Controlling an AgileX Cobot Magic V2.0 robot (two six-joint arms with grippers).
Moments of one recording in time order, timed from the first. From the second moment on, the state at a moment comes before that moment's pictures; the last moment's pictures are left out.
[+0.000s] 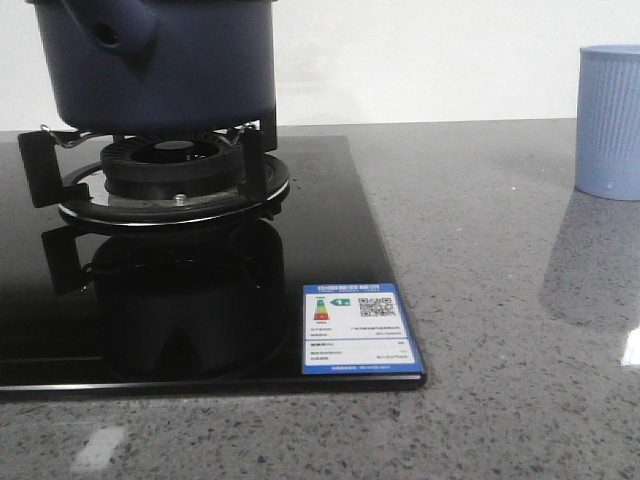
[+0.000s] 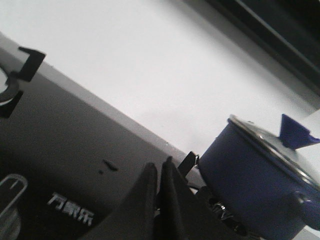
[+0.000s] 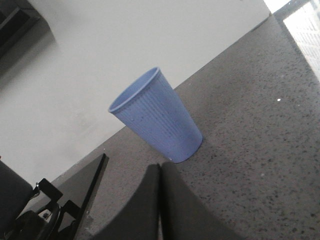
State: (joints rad) left arm 0.01 0.00 -0.07 -0.70 0.02 0.16; right arm -0.05 -0.01 -0.02 0.55 0.08 0.08
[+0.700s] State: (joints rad) left arm -0.09 0.44 -0.65 -0.39 0.37 0.29; right arm 0.02 0.55 -0.62 0.22 0.45 0.02
